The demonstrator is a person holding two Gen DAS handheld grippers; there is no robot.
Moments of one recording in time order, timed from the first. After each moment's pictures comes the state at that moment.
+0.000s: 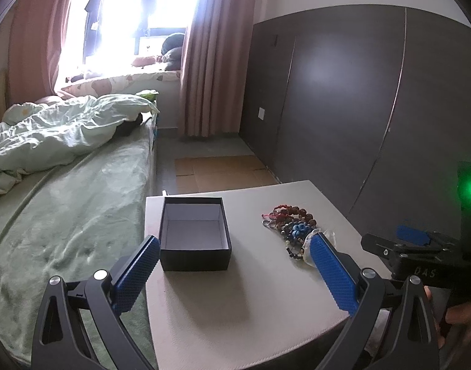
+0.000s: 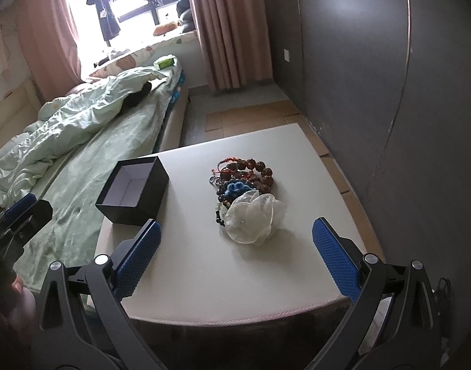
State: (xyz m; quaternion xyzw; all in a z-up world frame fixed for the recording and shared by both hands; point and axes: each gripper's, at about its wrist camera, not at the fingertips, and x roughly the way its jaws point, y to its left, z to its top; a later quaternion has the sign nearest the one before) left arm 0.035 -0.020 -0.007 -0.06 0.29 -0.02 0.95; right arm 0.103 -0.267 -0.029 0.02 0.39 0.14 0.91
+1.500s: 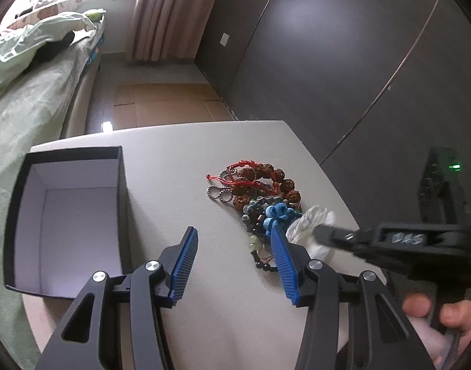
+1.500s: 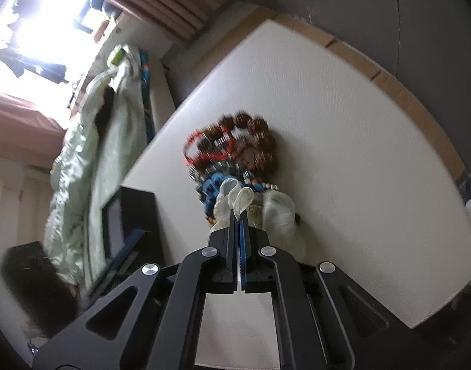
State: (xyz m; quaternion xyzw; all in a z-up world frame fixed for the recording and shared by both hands) left arm 0.193 -0.058 -0.112 -0.13 0.44 -0.14 0.88; right arm 0.218 -0.307 -0.114 0.29 0.55 0.14 0.78
